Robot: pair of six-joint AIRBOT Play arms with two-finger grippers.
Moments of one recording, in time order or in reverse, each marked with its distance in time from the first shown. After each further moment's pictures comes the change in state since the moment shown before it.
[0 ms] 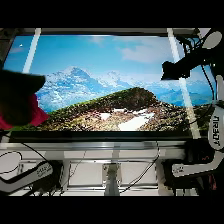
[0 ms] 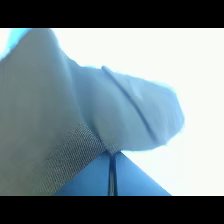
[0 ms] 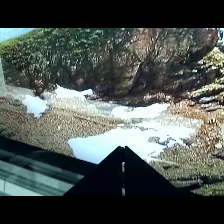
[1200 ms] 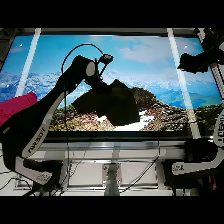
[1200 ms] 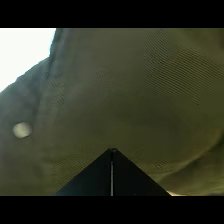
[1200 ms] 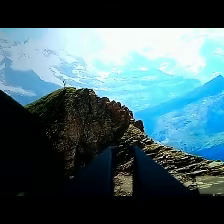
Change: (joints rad) left arm -0.969 -0.444 0.075 0.144 -0.095 0.025; right arm -0.165 -0.008 0.000 -0.093 -0.236 0.006
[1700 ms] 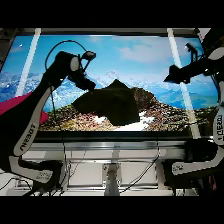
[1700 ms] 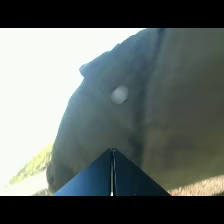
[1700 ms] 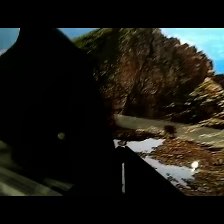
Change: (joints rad) left arm 0.206 0.063 -0.105 0.005 -0.032 0.089; right arm -0.006 -0.013 -0.284 0.339 0.079 -0.195
